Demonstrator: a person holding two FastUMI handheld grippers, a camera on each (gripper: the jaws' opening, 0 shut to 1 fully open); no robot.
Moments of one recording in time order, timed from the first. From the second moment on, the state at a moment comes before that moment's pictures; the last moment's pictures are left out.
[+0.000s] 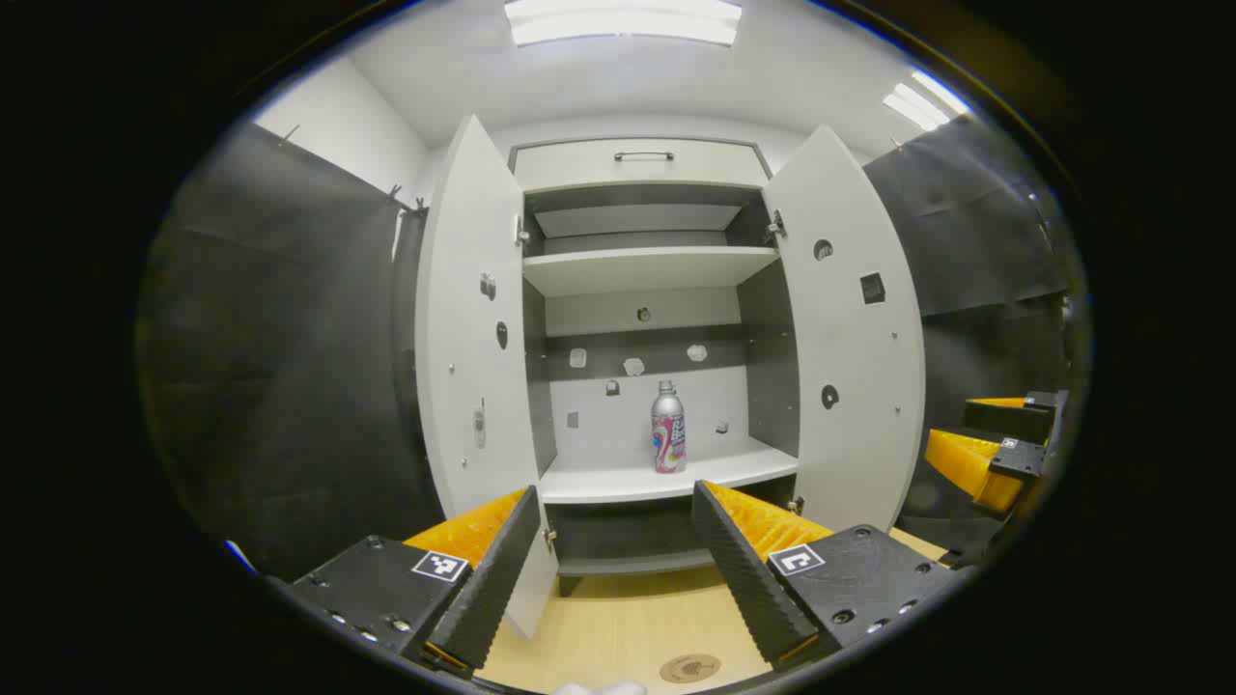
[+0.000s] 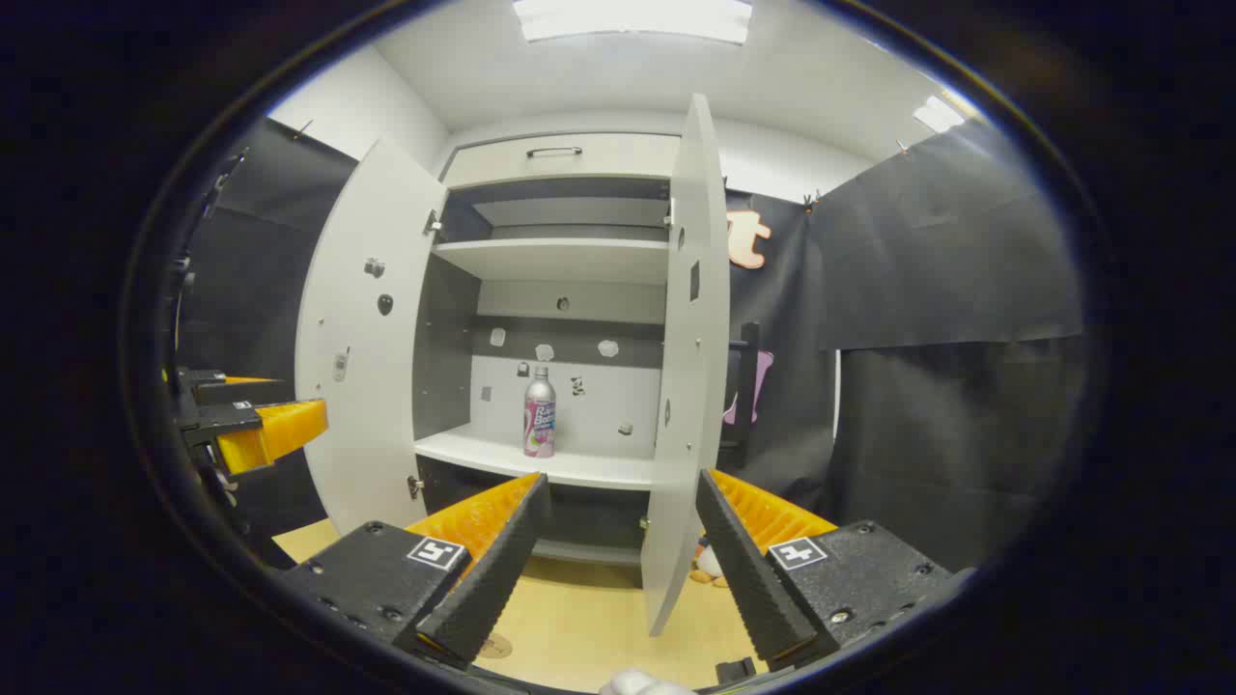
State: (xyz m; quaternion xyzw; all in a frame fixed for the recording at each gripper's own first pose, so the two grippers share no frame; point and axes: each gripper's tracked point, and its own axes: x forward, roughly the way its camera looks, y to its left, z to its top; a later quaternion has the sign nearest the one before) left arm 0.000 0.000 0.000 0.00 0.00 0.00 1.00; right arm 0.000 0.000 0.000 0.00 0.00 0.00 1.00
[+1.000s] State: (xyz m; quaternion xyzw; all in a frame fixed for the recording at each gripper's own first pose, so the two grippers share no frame) left arm 0.027 0.026 -0.019 -0.01 0.02 0.03 1.00; right arm 0.032 0.004 0.003 0.03 0.03 0.00 1.00
